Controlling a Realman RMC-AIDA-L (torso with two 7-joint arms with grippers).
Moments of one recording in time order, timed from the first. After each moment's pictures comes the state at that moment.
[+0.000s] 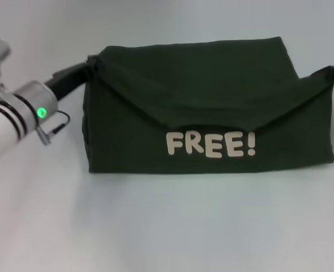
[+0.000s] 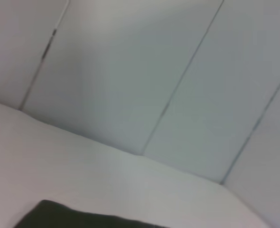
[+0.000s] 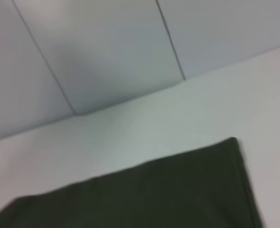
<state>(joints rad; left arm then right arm) -0.87 -2.13 0.22 0.35 1.79 0.82 -1.41 0.78 1.95 -0.28 -0.44 -2.10 -0.81 1.76</state>
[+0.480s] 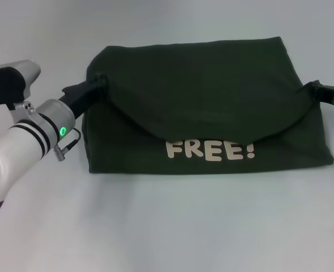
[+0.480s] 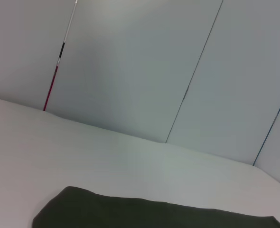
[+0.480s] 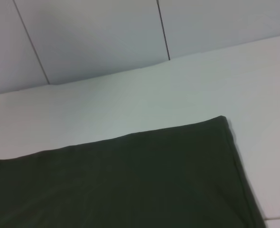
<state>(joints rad) -0.89 -2.16 0.22 0.21 1.57 0.69 -1.02 0.83 2.02 -0.30 -0.35 -2.07 -0.58 1.56</state>
